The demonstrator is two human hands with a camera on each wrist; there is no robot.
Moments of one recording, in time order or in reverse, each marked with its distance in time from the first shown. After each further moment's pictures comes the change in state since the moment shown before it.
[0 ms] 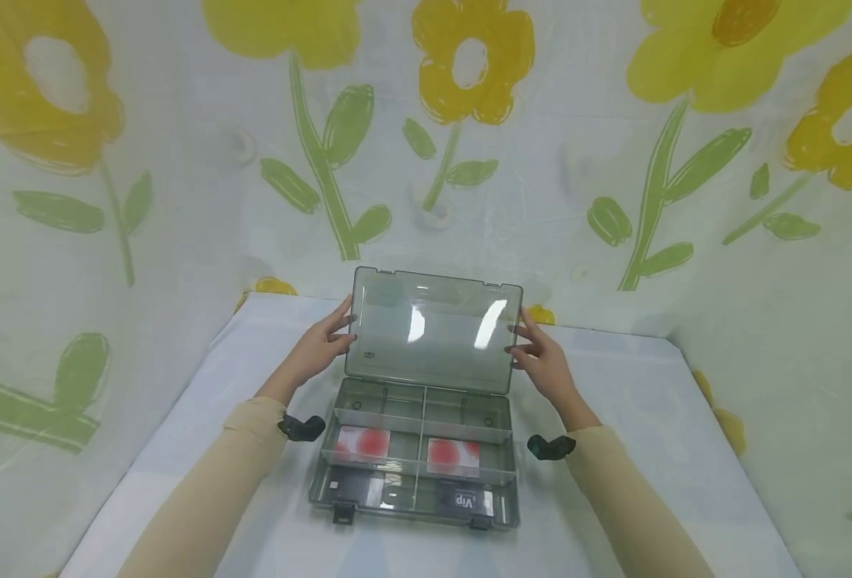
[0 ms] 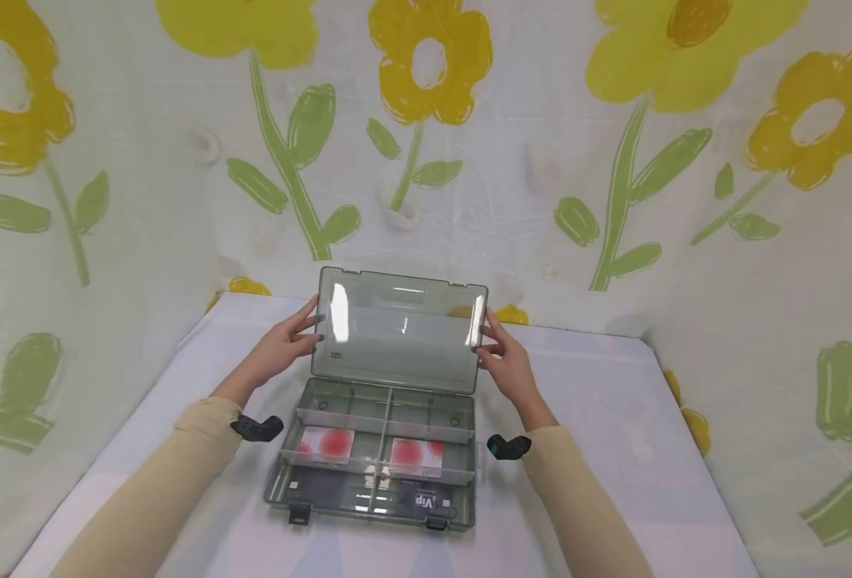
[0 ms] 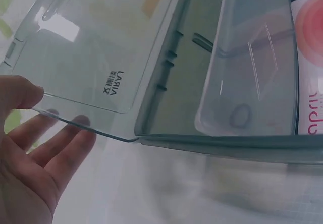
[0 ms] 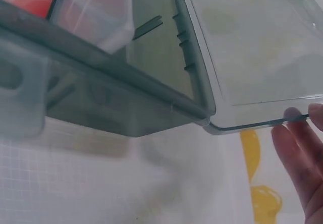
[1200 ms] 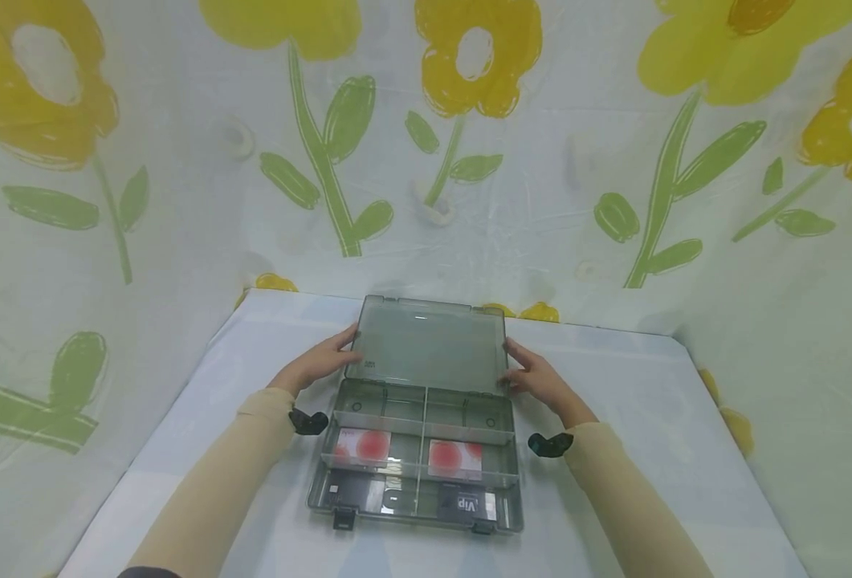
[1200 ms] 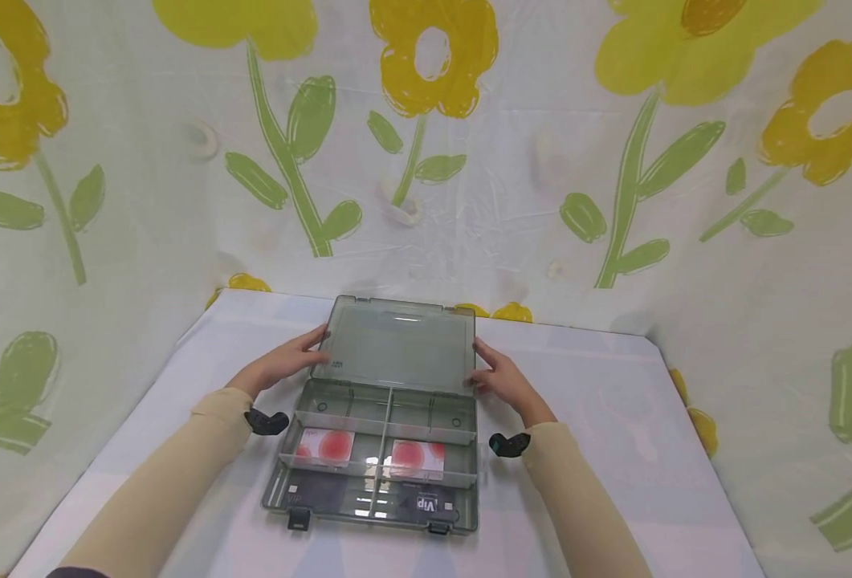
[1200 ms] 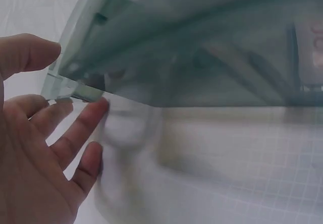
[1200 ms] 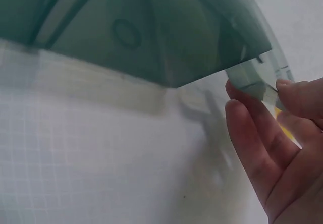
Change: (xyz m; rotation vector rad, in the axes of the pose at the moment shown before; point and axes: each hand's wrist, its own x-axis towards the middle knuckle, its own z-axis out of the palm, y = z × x) left_hand 0.015 -0.035 0.009 0.093 -0.239 -0.205; right_hand 0.006 0.037 0.009 -0.041 -0.356 0.215
